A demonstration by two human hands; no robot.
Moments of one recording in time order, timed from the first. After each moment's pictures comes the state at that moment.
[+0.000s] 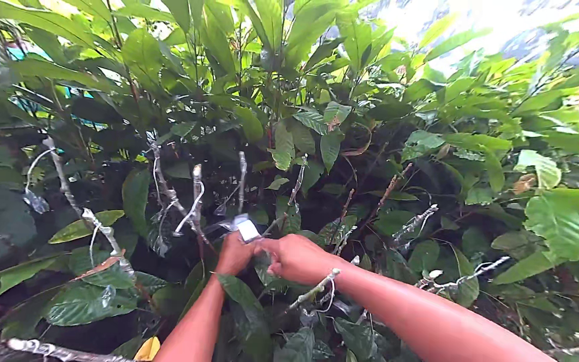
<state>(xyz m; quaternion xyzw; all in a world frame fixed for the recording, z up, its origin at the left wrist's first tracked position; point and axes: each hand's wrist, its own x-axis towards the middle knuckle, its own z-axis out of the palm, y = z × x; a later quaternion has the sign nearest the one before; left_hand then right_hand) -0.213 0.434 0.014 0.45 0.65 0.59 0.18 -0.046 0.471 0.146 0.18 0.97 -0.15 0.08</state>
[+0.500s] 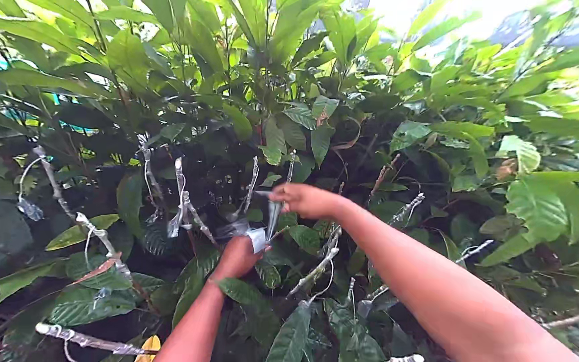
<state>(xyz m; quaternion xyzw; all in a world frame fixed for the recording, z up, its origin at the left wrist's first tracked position) -0.201 0.428 0.024 0.60 0.67 0.41 0.16 -0.031 0.550 0.177 0.21 0.95 -0.22 -0.02</state>
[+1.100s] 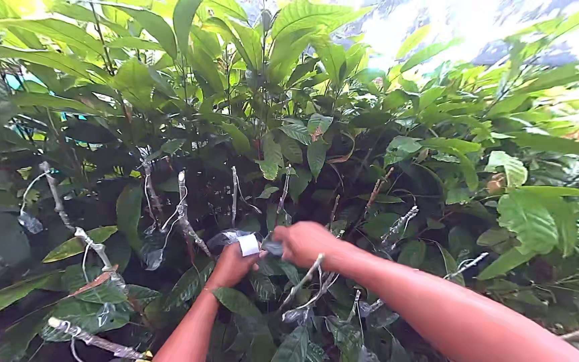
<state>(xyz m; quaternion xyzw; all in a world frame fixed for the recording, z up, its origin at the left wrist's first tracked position) -0.197 0.422 0.032 0.54 0.61 0.53 0.23 -0.018 0.498 0.176 0.22 0.97 -0.07 0.03</state>
